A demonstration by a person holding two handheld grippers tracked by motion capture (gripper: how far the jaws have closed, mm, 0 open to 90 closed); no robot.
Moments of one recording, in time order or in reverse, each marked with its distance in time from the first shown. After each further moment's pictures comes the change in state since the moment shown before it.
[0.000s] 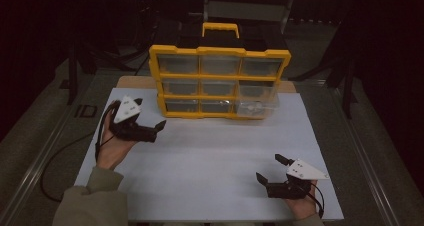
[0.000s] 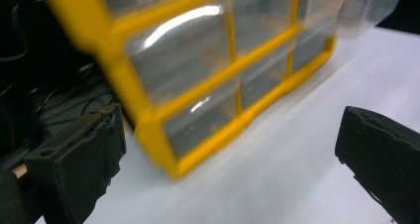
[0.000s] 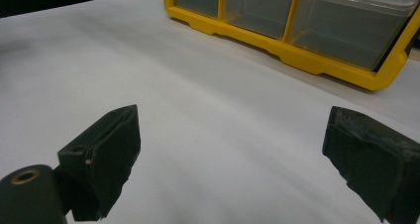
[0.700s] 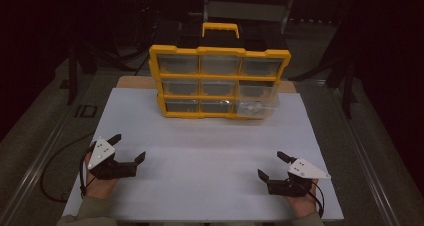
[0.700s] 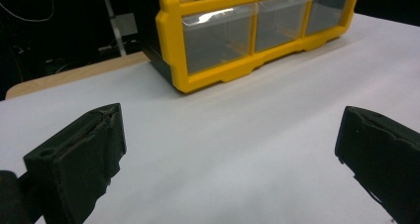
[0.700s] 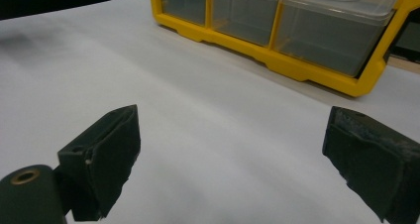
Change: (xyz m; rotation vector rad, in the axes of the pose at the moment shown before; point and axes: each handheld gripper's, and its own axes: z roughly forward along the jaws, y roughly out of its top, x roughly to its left) left arm -0.010 -0.099 -0.036 -0.036 0.049 -0.095; right arm -0.006 0.000 0.001 -0.028 -0.042 -0.009
